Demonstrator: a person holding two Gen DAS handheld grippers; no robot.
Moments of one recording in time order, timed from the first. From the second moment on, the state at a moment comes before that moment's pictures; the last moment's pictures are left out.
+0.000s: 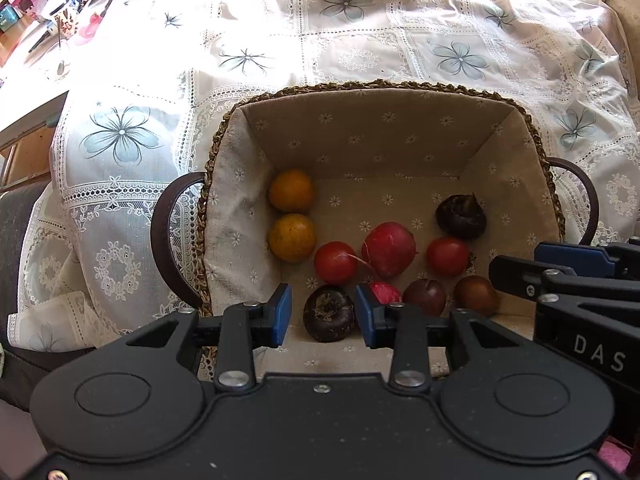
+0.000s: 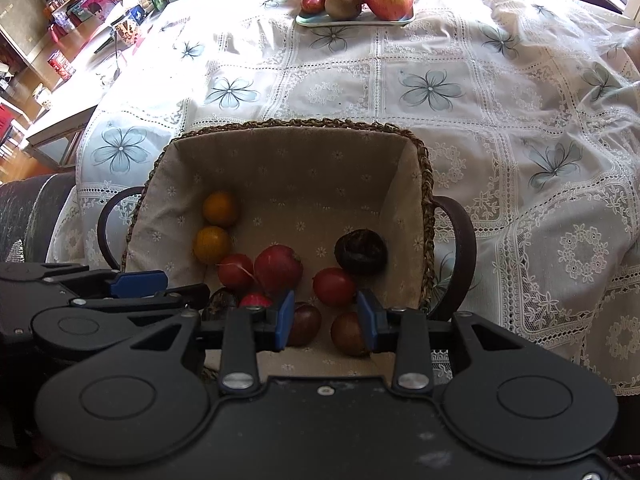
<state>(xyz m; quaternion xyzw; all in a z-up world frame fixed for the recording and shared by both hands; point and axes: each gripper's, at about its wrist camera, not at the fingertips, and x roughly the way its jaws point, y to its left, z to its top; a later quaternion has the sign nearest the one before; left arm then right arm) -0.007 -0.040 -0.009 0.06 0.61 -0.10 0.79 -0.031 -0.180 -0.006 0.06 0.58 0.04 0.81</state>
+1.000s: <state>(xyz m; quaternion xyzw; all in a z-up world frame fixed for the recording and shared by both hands) -0.018 -0.036 -0.008 0.07 0.58 -0.08 0.81 -0.035 -0.176 -0.015 0.06 0.59 0.05 0.81</state>
